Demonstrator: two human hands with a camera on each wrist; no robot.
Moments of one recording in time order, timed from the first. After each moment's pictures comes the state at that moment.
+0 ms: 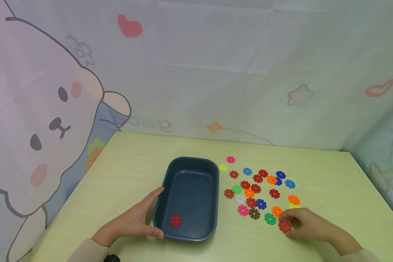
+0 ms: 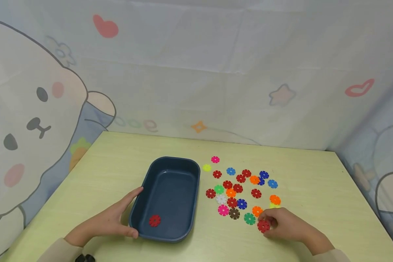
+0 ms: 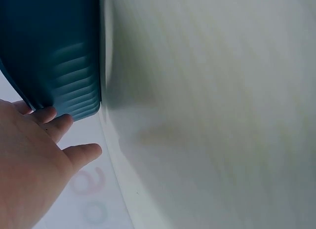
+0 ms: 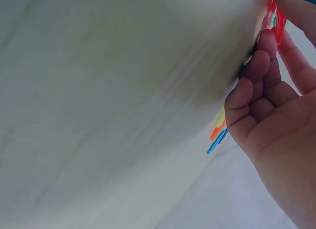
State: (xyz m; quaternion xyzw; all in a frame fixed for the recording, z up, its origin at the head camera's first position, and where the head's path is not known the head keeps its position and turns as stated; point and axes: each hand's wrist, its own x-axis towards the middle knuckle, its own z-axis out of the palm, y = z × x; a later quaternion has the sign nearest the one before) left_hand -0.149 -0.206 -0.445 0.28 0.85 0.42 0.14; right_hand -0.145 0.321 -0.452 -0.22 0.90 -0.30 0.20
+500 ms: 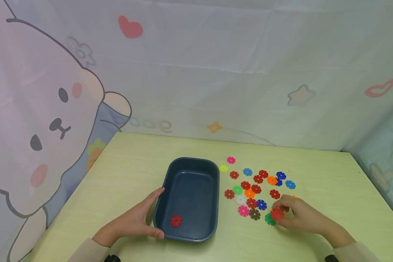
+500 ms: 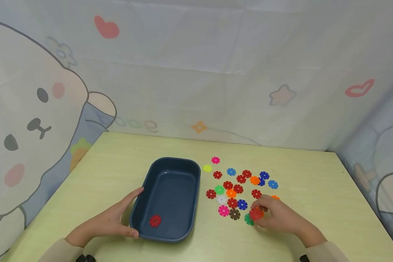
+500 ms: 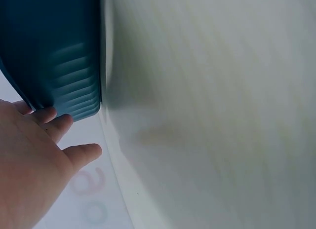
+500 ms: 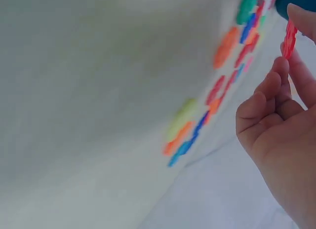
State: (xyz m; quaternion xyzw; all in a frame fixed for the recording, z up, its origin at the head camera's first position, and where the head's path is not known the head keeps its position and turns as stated) left_hand -0.152 -0.206 -0.446 0.27 0.84 0.44 0.16; right_hand -0.158 0.302 -0.440 -0.30 0.91 -0.29 0.07
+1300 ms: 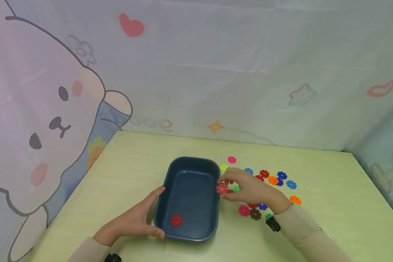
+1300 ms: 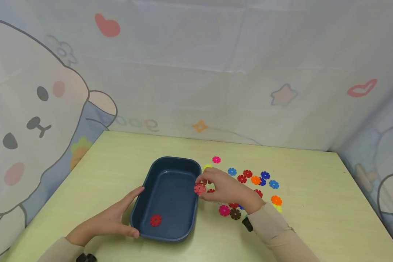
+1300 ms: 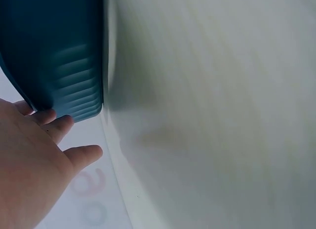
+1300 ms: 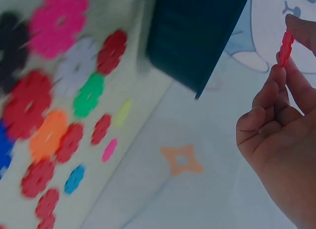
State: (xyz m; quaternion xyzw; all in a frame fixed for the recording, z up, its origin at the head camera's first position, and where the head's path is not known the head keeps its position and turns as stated) left_hand -0.151 -0.207 -0.449 0.29 0.85 0.42 0.14; right_hand -0.207 0.163 -0.388 -0.39 0.87 -0.28 0.05
